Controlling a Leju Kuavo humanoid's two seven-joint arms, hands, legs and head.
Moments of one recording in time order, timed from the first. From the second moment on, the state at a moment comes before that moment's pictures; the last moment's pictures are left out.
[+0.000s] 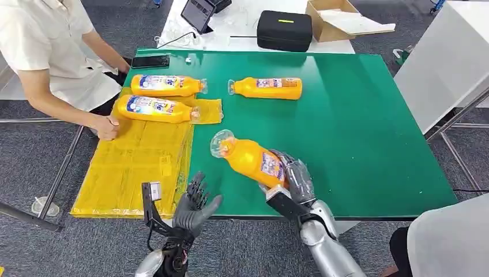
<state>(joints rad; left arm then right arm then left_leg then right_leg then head) -0.04 -0.22 -0.52 -1.17 0.61 0.11 -0.37 -0.21 0.01 0.37 -1.10 0.47 -0.36 -0.54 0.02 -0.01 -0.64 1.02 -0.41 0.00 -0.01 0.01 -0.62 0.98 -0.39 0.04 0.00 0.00</state>
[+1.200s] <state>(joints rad) -0.08 -0.21 -0.56 -1.23 0.48 0.03 -0.44 -0.34 0.07 0.55 -0.86 0.40 -0.04 -0.50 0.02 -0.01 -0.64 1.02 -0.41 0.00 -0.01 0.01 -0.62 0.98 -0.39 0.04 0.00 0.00</state>
